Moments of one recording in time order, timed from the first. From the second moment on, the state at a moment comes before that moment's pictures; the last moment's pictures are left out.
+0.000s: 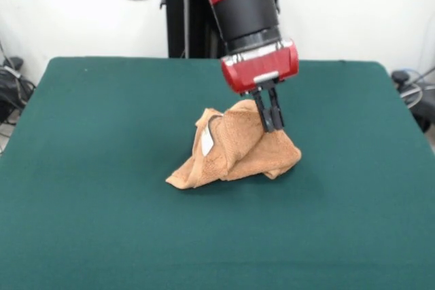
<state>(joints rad) -0.75 -0.61 0.61 1.98 -0.55 -0.05 1.64</state>
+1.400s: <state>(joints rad) -0.76 -0.81 0.70 2.03 -0.45 0.07 1.64</state>
